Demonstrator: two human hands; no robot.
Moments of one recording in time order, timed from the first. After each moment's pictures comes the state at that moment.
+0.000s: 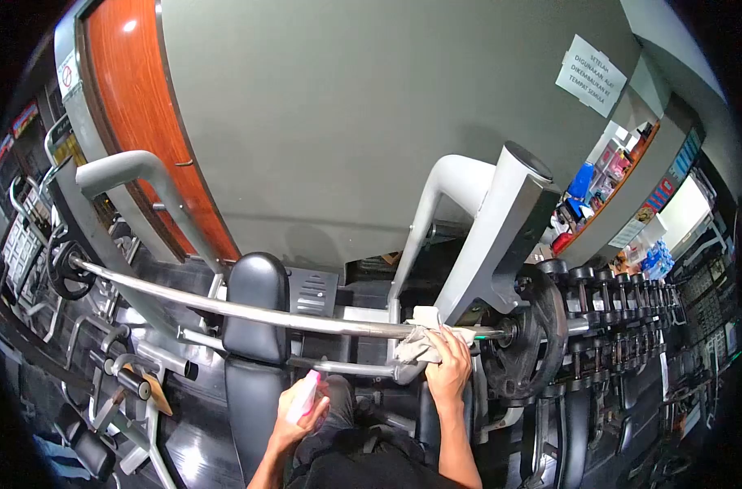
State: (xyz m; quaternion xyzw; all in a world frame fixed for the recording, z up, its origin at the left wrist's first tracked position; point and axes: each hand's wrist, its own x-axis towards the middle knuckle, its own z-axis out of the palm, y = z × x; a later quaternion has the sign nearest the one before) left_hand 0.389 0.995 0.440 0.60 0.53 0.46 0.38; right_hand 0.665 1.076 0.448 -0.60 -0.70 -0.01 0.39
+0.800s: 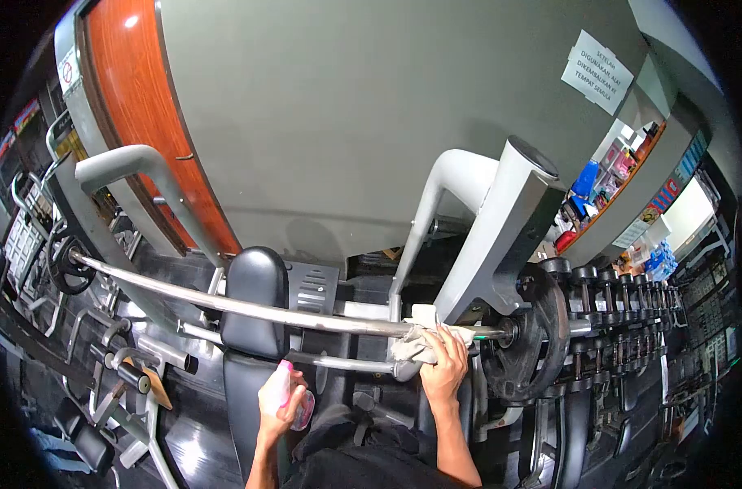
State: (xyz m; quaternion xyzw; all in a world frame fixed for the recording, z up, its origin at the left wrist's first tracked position) left_hand 0.377 0.995 0.435 0.52 0.55 0.54 0.38; right_hand 0.664 1.077 0.439 -0.60 -0.70 -0.03 0.39
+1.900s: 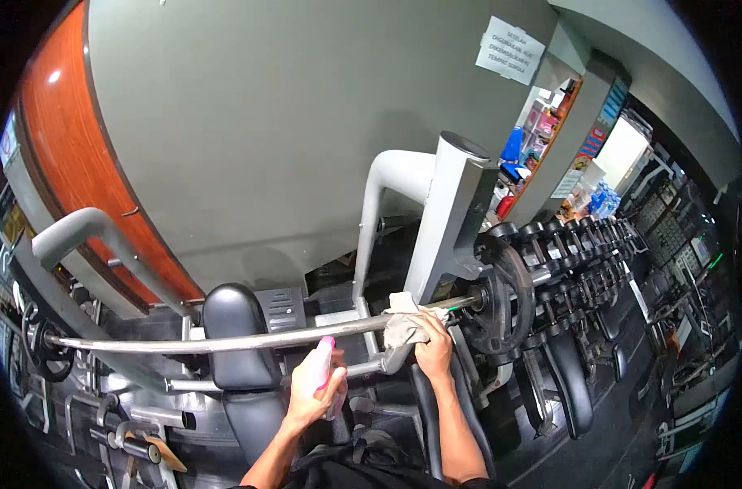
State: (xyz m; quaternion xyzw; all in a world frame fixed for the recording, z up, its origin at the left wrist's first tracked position) left_hand 0.391 1.057 0.487 0.62 0.41 0.45 0.49; right_hand 0.649 1.064 0.450 -0.64 -0.62 0.05 0.46
